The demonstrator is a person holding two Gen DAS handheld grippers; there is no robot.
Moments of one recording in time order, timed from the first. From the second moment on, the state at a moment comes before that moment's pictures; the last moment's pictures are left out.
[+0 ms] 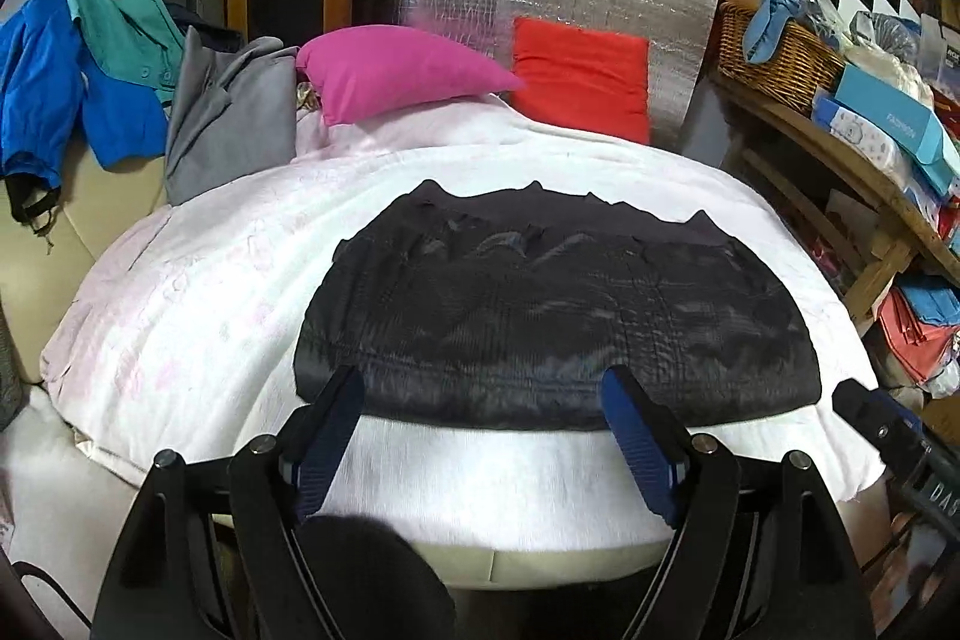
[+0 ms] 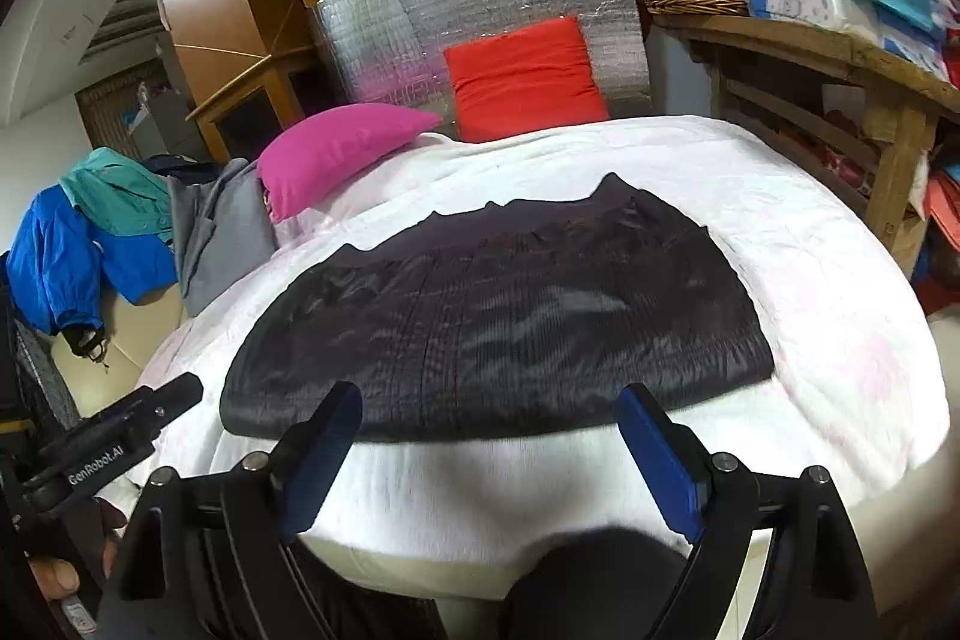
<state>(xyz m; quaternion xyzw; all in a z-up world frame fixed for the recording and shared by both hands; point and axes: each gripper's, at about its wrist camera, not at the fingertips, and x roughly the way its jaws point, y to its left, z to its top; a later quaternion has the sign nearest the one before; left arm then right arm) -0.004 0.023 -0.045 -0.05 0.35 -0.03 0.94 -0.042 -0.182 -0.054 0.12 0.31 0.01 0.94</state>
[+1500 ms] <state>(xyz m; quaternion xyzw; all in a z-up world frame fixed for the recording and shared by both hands) -0.080 0.006 -0.032 0.02 0.30 0.01 0.95 -0.122 -0.159 -0.048 0.05 0.26 -0.06 0.96</state>
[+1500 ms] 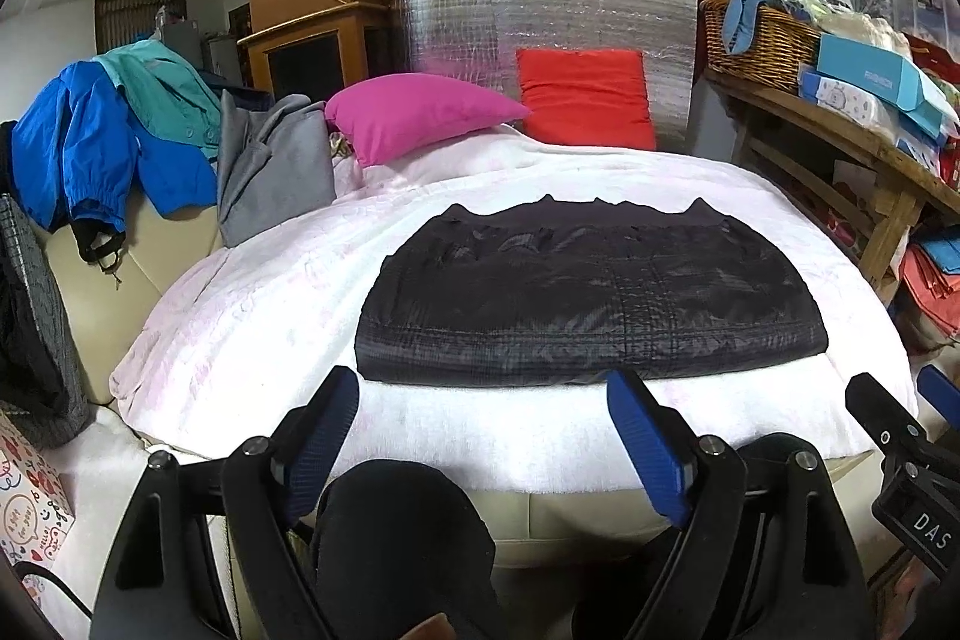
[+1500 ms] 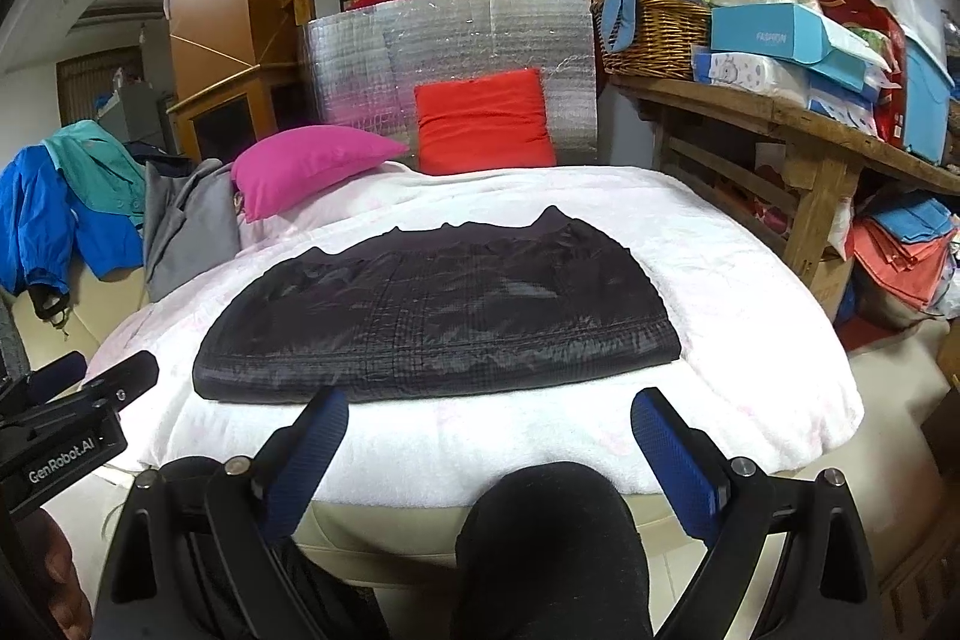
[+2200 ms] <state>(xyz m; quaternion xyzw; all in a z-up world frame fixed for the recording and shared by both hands) -0.083 0.004 -0.033 0.02 0.31 0.00 0.95 -0.127 -0.156 -0.044 0.03 0.25 -0.08 0.96</state>
